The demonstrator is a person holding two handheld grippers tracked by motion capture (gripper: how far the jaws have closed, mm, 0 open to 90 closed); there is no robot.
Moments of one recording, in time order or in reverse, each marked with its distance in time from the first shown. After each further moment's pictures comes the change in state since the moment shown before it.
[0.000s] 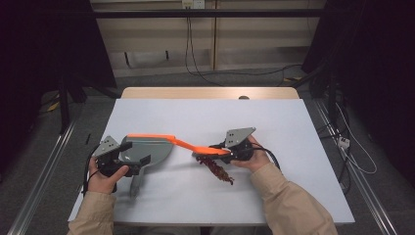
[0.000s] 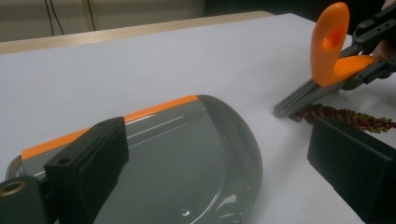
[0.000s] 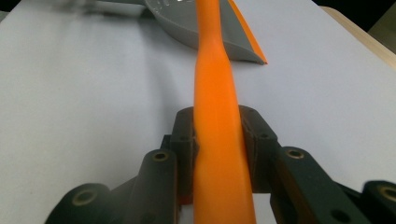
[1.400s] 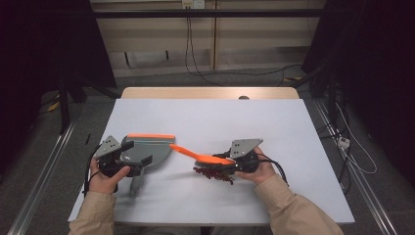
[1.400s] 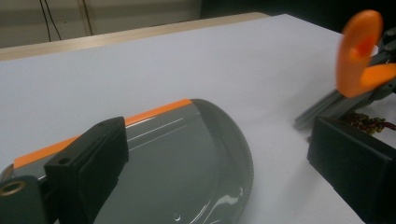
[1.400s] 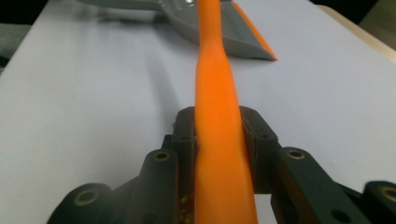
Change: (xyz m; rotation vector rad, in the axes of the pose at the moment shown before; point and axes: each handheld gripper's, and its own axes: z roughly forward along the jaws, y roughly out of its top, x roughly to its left) left arm -0.006 0.003 0.001 -0.006 -0.010 0.019; right arm 0.034 -0.002 -0.017 -0.011 -0.043 0.047
